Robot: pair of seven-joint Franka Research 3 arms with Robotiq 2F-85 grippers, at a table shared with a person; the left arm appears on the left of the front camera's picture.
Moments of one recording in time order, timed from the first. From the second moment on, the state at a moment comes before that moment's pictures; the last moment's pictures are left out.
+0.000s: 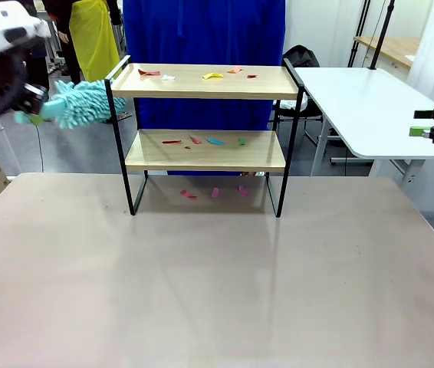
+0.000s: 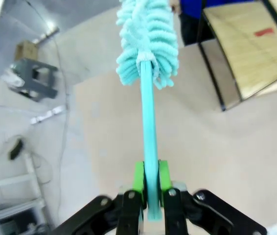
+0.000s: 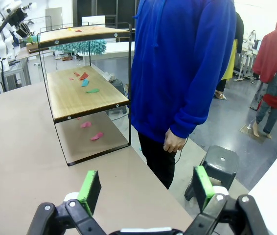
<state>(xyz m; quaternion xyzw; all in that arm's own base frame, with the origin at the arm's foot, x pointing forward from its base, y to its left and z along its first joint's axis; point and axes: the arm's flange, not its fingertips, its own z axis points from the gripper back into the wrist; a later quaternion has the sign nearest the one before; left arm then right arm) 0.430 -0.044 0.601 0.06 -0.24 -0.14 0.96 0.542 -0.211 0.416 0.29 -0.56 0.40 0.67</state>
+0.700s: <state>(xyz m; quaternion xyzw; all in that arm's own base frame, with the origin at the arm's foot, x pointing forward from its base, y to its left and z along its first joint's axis) 0.327 -0.009 0.685 0.17 -0.04 -0.45 0.88 0.542 -0.211 0.415 0.29 -0.56 0.40 0.67</state>
